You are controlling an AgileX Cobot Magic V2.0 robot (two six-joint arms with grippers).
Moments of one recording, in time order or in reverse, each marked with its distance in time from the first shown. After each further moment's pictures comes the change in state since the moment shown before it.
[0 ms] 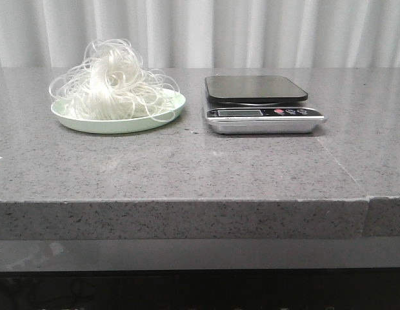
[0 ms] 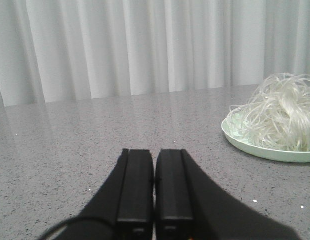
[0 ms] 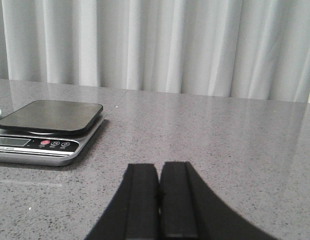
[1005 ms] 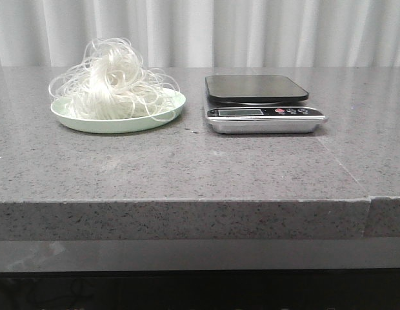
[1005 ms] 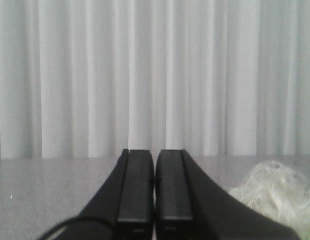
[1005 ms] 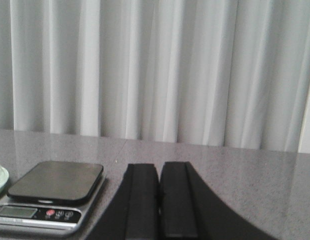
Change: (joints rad) left arm -0.005 0.000 -0.145 -0.076 -0.075 0.000; right arm 0.000 0.006 -0.273 0.000 0.142 0.000
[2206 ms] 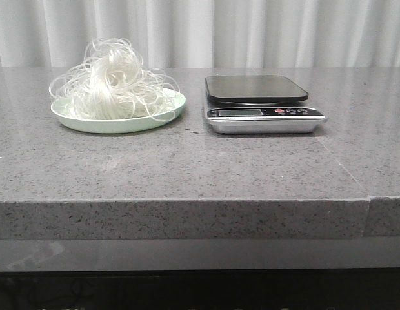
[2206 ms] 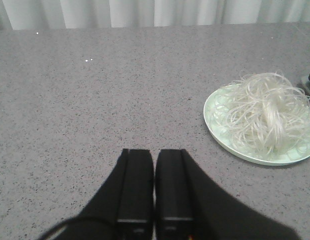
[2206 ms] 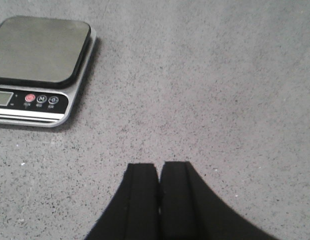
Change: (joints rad) left arm -0.002 0.611 -0.618 -0.004 0.679 0.000; right arm 0.000 0.696 -0.396 0.000 0.408 0.000
